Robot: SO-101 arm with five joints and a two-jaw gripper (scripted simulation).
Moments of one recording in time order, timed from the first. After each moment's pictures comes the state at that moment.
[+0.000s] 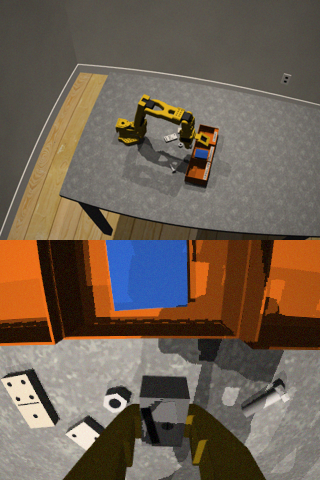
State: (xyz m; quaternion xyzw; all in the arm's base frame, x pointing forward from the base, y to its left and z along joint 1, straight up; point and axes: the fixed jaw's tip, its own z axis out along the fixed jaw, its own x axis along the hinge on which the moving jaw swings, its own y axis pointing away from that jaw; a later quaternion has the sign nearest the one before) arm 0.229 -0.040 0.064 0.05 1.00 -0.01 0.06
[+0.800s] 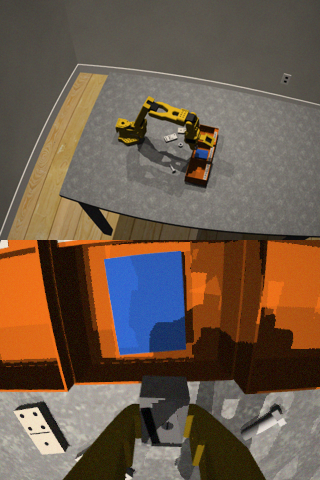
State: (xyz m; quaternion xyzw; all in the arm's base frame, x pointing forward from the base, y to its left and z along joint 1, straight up) arm 0.252 -0.041 0.063 0.07 0.99 -0.01 0.08
